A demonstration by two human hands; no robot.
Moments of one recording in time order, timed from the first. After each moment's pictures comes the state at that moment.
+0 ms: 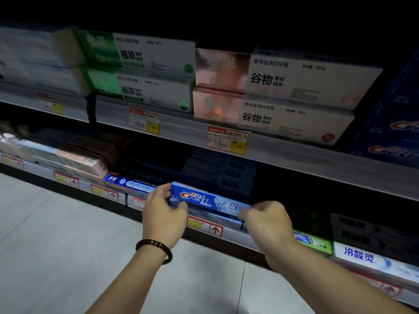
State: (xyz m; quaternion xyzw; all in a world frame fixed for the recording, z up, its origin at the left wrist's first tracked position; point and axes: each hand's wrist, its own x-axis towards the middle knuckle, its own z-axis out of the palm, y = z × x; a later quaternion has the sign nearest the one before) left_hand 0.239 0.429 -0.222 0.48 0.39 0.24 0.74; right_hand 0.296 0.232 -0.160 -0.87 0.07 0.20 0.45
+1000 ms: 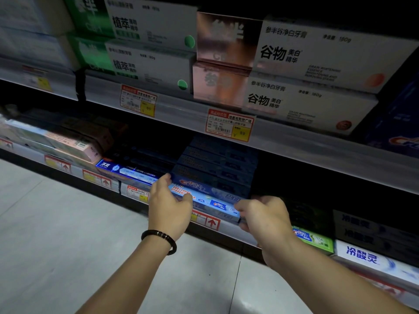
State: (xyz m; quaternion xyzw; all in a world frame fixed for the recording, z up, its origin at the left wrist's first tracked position) left_hand 0.239 0.413 -0.249 0.77 0.39 0.20 0.47; right_hand 0.297 0.237 -0.171 -0.80 0.11 0.23 0.54
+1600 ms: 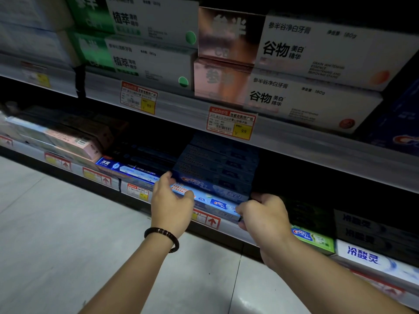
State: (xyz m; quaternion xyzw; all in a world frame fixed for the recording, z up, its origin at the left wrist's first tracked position) left_hand 0.243 0.408 -0.246 0.74 0.40 0.20 0.50; right_hand 0.294 0.243 -0.178 -0.82 0.11 0.23 0.52
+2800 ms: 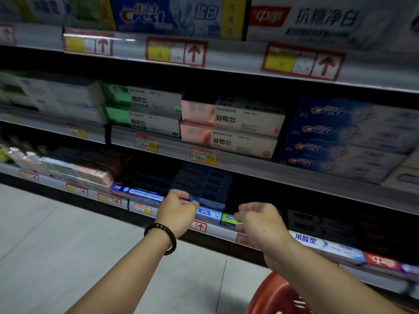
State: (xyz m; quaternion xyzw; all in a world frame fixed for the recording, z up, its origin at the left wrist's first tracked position) left_hand 0.201 0.354 -0.110 0.75 0.37 0.06 0.54; right_hand 0.249 0.167 -0.080 -0.79 0.07 0.24 0.56
